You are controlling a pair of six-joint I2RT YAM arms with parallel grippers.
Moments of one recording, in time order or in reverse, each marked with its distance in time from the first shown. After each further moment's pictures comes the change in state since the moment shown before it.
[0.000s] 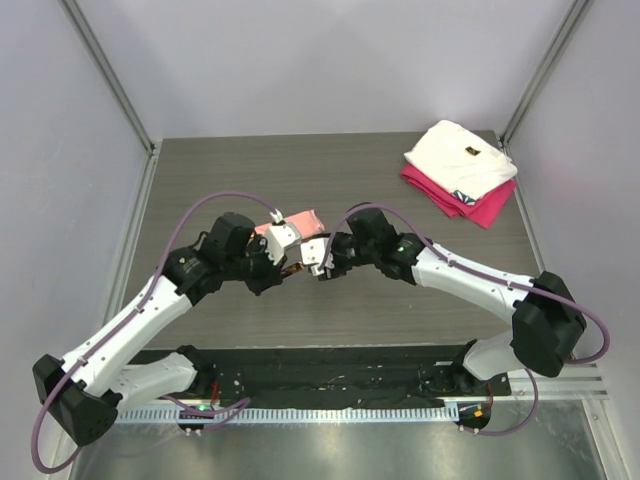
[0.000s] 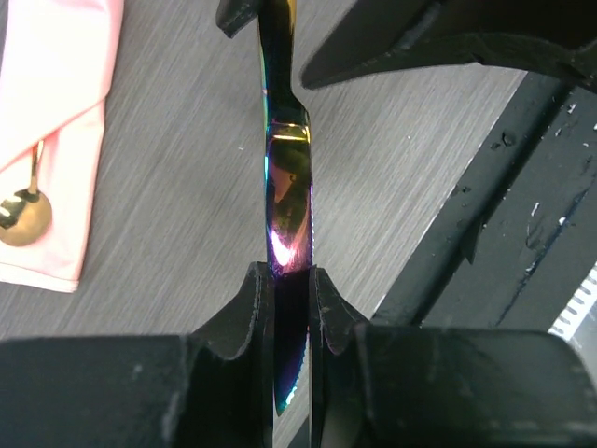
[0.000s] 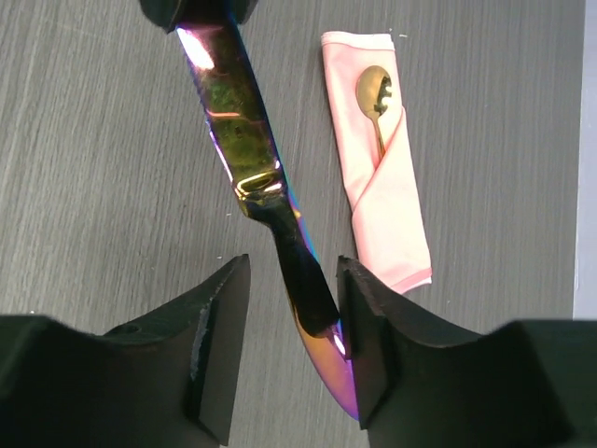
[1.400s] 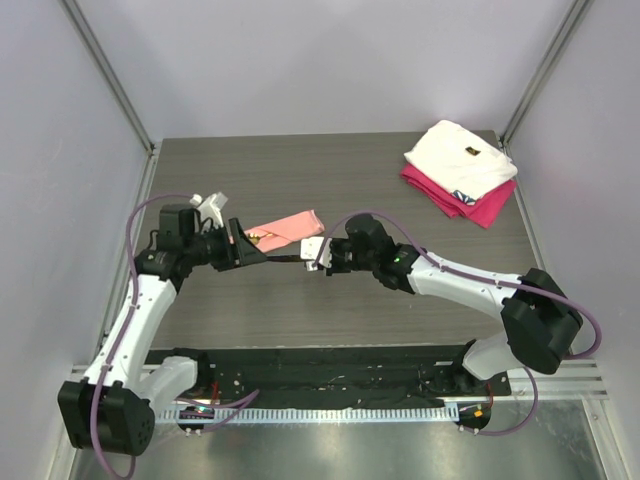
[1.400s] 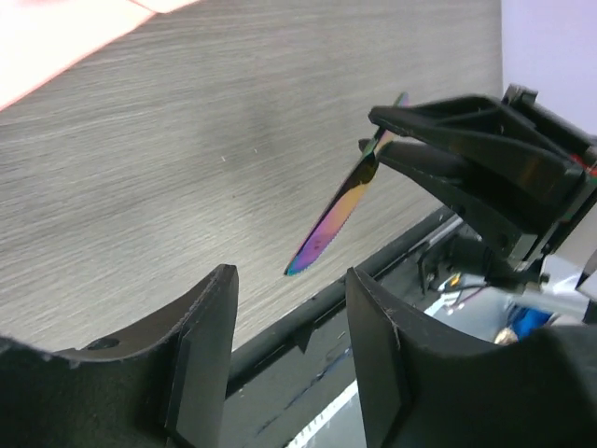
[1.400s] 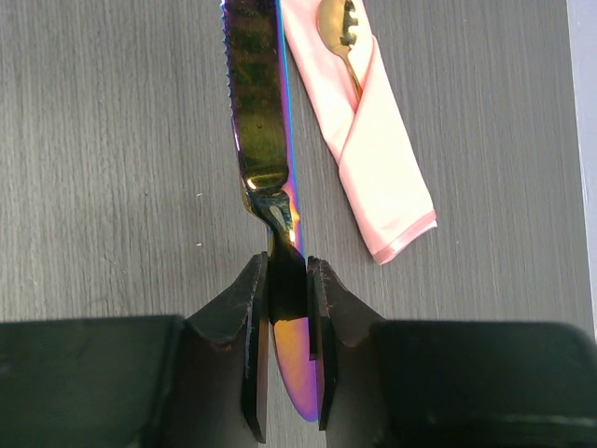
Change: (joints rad) left arm 0.531 -0.010 -0.127 0.144 0.378 -0.629; right arm 0.016 0.021 -0.114 0.199 0.188 0.138
